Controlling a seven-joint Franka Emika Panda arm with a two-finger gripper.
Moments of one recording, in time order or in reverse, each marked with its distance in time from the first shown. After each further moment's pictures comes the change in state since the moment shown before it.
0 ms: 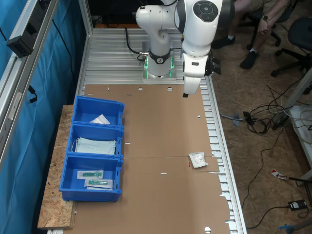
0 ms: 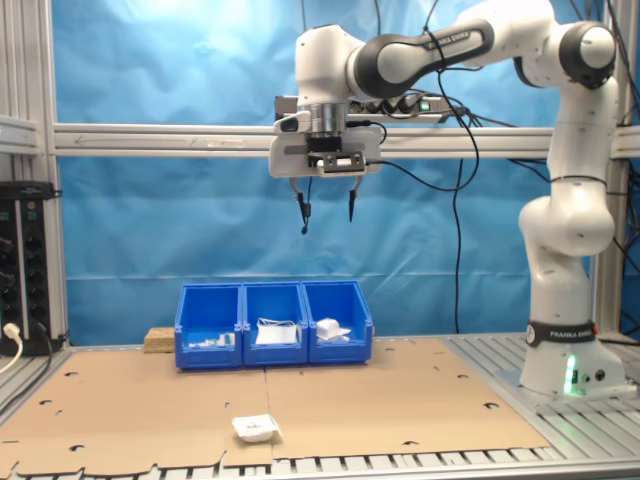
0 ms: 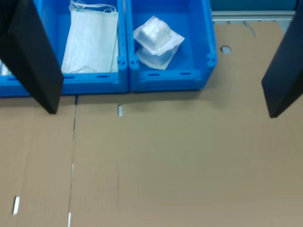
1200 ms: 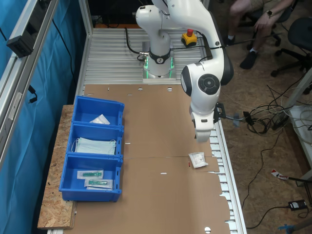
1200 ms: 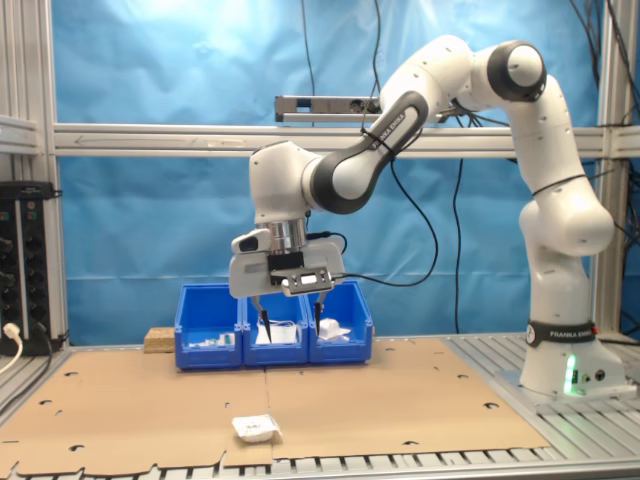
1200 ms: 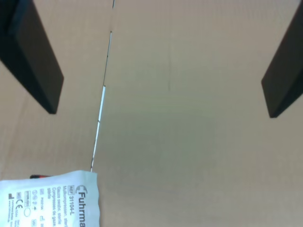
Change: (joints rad) arm -0.008 0.447 0.072 0.034 -0.006 0.355 -0.048
